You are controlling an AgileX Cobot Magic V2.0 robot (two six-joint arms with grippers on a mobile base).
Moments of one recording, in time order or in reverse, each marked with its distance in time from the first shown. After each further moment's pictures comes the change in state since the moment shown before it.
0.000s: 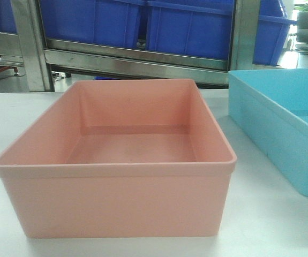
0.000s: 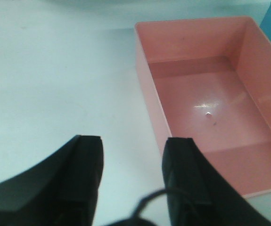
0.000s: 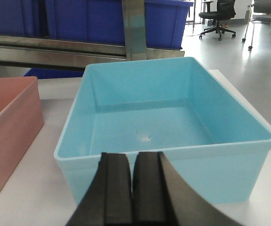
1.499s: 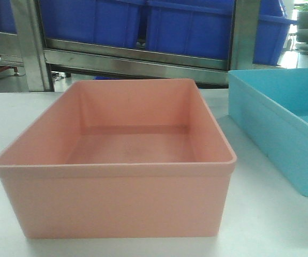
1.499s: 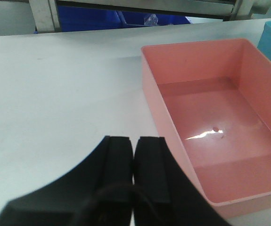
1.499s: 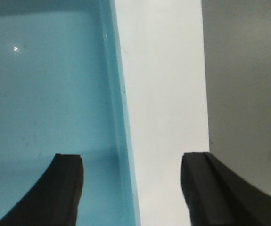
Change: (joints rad) left arm 0.000 -0.199 0.159 0.042 -0.112 0.000; right arm -0.334 1.798 -1.636 -0.001 0.896 -0.357
